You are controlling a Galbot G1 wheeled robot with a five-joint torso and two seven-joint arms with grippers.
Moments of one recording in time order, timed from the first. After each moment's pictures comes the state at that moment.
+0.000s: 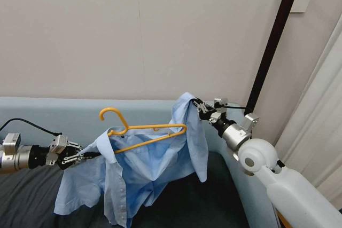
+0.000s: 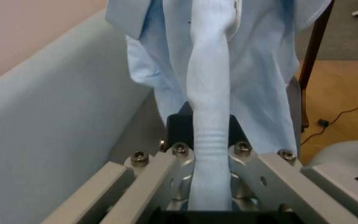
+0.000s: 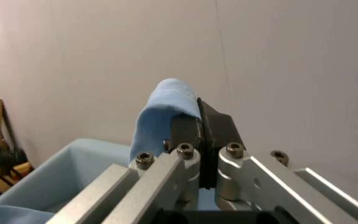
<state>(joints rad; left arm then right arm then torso) 1.03 -0.38 -0.52 -1.55 -0.79 -0.05 1.20 -0.61 0.93 0.03 1.93 1.02 -0.13 0.01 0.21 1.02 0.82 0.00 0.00</state>
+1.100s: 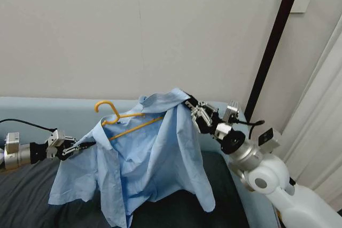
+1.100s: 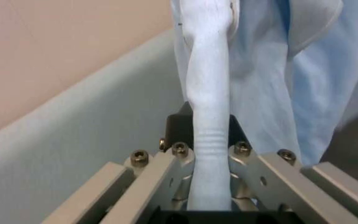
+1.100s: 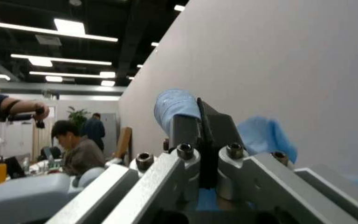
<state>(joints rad) 1.02 -0.44 -0.52 -1.54 -0.83 -0.05 0.92 -0.81 0.87 -0.01 2.10 1.02 0.19 -0.40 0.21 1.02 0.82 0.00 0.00</state>
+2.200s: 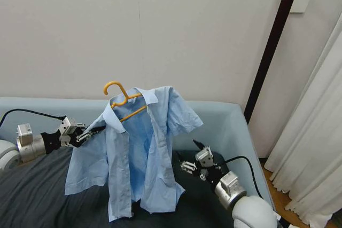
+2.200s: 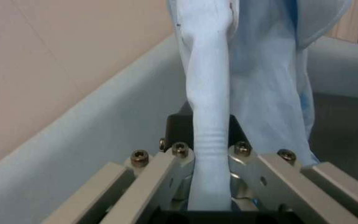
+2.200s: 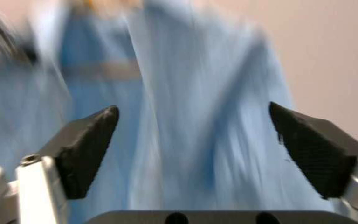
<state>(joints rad) 1.06 -0.39 -0.51 -1.71 -0.77 0.02 0.71 -0.87 0.86 -0.12 2.15 0.45 -0.12 0.16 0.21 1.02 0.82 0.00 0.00</state>
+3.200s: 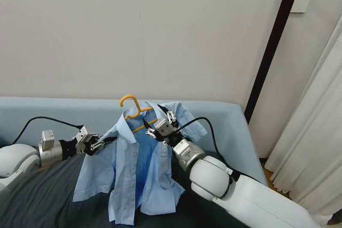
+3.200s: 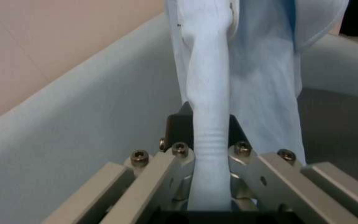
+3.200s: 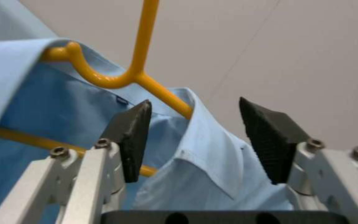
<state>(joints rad) 0.89 -0.44 -0.32 -1.65 -0.74 0.05 0.73 -0.37 1.06 -0.51 1.97 0.28 -0.46 0.39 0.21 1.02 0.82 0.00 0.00</state>
